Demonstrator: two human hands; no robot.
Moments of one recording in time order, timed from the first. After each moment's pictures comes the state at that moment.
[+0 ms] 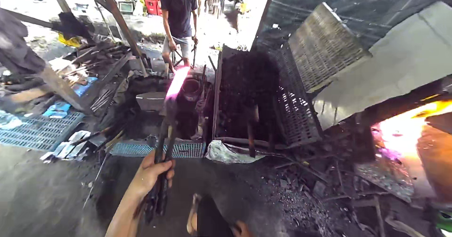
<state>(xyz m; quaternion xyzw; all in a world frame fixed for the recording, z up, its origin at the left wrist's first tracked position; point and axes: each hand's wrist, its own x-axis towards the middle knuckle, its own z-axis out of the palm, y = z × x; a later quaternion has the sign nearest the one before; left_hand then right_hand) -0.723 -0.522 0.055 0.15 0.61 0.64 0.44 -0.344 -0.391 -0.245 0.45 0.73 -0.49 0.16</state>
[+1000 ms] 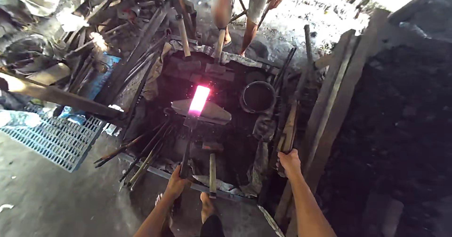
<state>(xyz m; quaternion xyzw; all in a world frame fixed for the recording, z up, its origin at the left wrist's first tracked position) -1.163 -0.385 -0.281 -0.03 0.77 0.47 0.44 -0.996 0.063 -0.274 0.69 0.62 -0.38 0.06</state>
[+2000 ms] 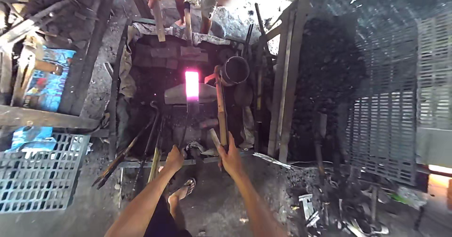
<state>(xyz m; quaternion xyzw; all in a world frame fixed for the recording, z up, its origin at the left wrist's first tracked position) -1.289 -0.458 -0.267 0.17 0.80 0.16 0.55 -1.120 -0.315 -0.144 0.59 0.64 -0.49 0.03</state>
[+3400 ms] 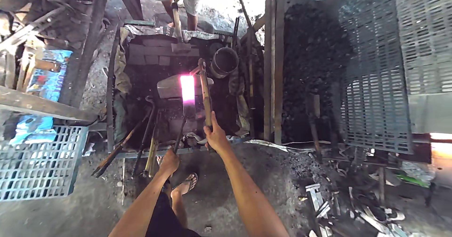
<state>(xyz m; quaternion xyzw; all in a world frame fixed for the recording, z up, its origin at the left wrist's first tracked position) -1.228 -0.512 -0.268 0.20 0.82 0.13 0.52 -1.121 -0.324 -0.143 0.56 0.66 -0.49 0.09</state>
